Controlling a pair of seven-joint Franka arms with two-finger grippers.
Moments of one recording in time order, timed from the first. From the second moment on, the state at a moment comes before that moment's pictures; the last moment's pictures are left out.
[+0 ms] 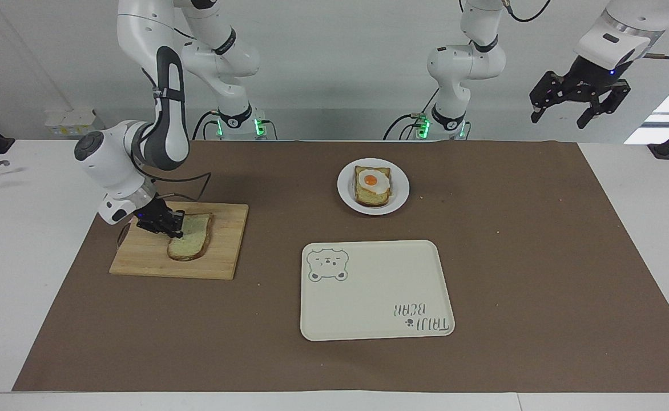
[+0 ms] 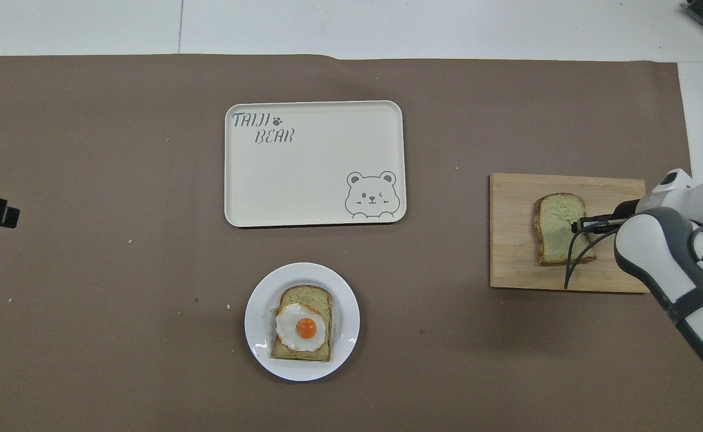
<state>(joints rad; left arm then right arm) -0.04 -0.02 -0.01 -1.39 -0.03 1.35 0.13 -0.07 0.19 -0.13 -2.16 0.30 2.34 -0.44</state>
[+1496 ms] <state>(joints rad) -0.04 -0.02 -0.02 -1.39 -0.03 1.34 0.13 -0.07 -0.02 -0.12 -1.99 0.30 1.87 -0.50</state>
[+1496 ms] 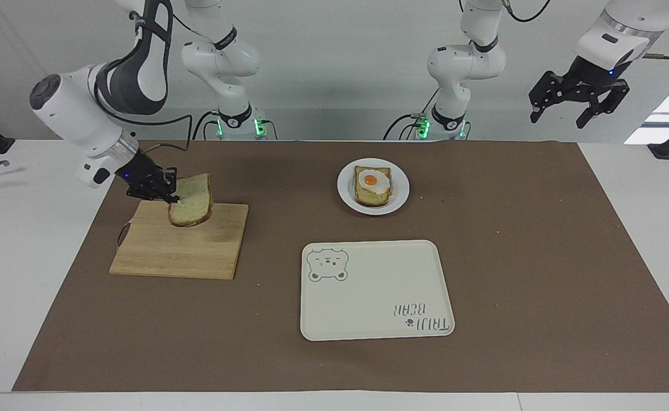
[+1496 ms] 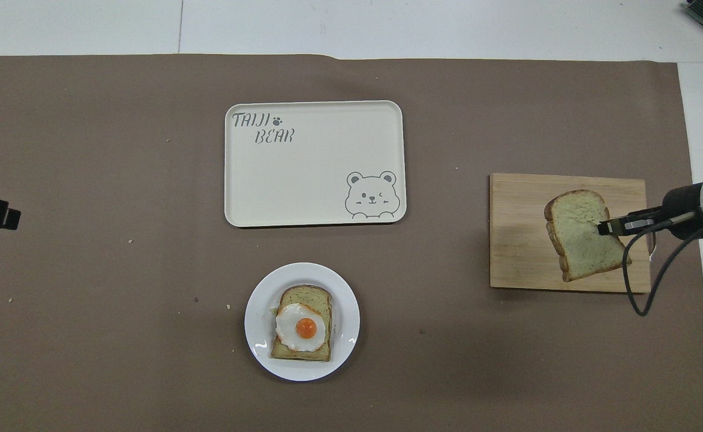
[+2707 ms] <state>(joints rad) -0.04 -0.02 -0.02 -1.39 -0.03 1.34 0.13 0.38 -0.02 -0.10 -2.06 0.30 1.97 -0.01</state>
